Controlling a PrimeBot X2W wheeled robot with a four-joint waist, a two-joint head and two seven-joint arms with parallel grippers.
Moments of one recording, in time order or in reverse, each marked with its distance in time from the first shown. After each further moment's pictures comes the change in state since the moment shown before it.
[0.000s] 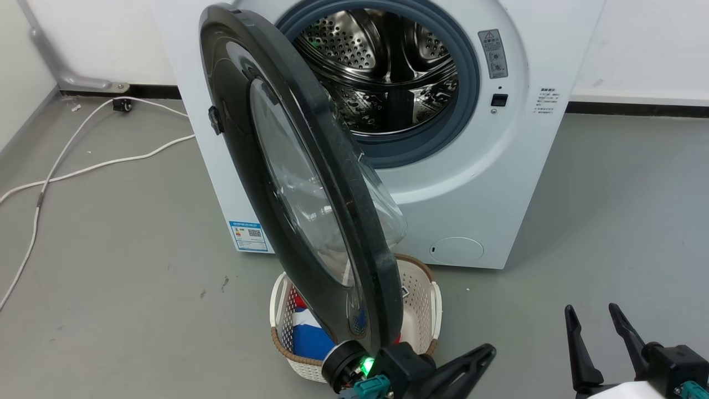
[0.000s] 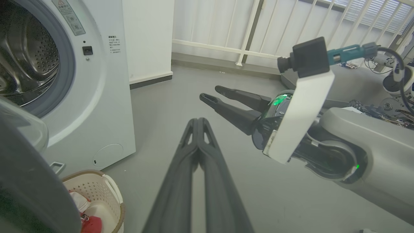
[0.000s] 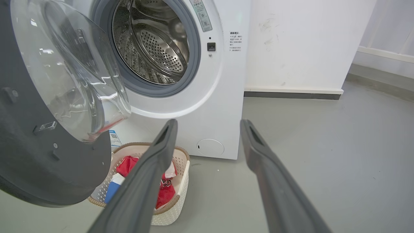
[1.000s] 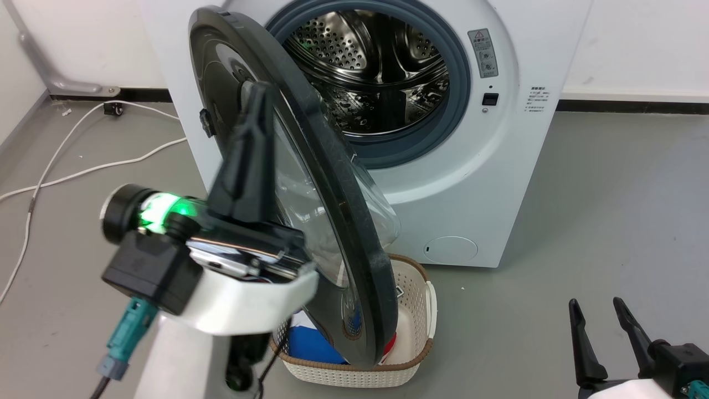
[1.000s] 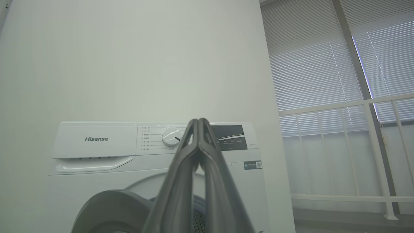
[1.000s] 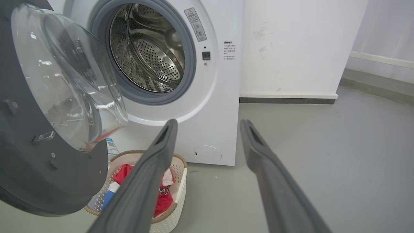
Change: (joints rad) left arm -0.179 -0.063 0.594 -0.211 0.232 0.040 -0.307; right arm -0.007 0.000 -0.004 -0.008 0.009 0.000 -0.020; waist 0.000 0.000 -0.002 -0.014
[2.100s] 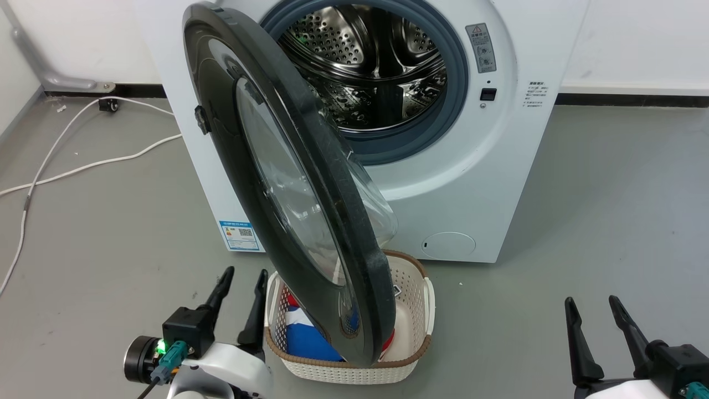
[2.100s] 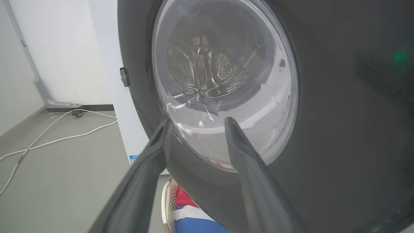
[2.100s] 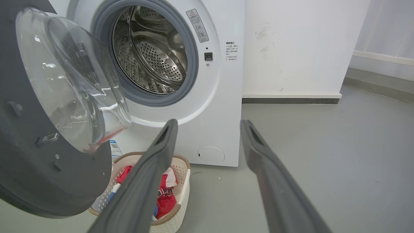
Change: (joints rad) left arm 0.223 0.027 0.133 0.575 0.046 -0.060 -0.024; right arm 0.000 0.000 0.015 -0.001 0.016 0.000 -0.020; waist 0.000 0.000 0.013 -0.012
